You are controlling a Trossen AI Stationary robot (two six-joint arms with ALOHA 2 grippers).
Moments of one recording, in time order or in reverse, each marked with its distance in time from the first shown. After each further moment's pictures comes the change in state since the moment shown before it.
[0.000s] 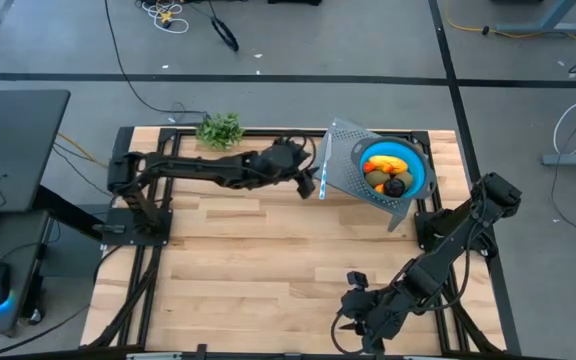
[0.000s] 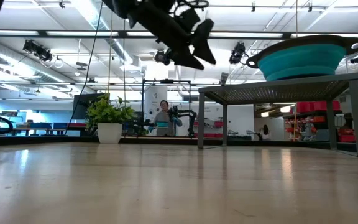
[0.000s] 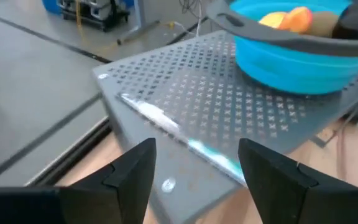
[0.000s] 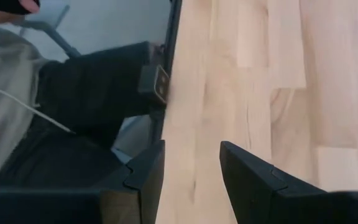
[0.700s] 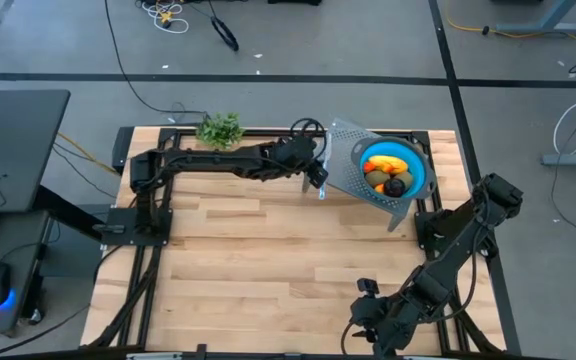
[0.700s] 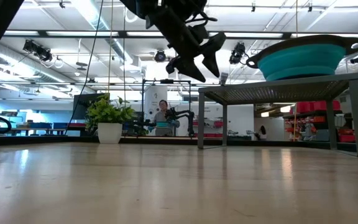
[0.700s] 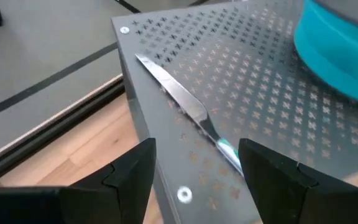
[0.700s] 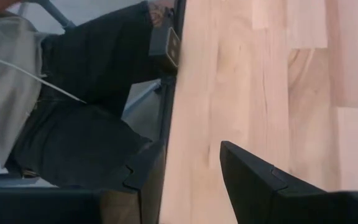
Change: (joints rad) left arm 0.035 0.185 0.288 -0.321 -0.028 -0.234; right arm 0.064 0.000 0.000 -0.077 -0.031 0.087
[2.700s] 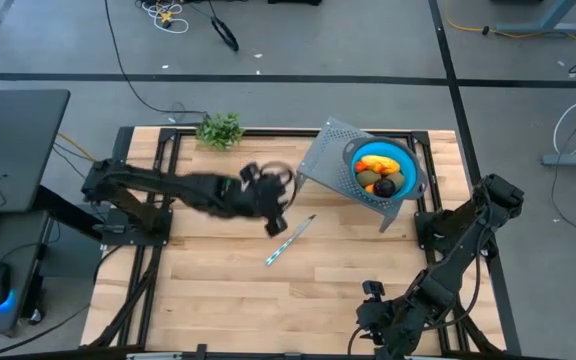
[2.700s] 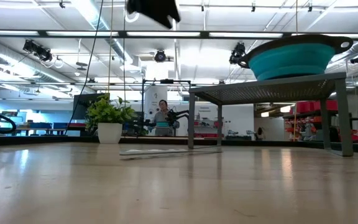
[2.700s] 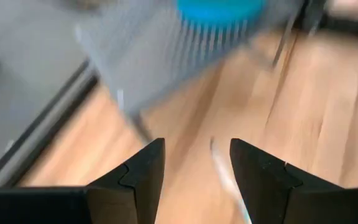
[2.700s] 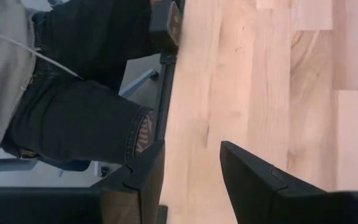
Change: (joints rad) left arm -0.318 -0.325 -0.002 -0.473 -0.137 0.062; right arm 0.036 0.000 -0.002 -0.053 0.002 0.005
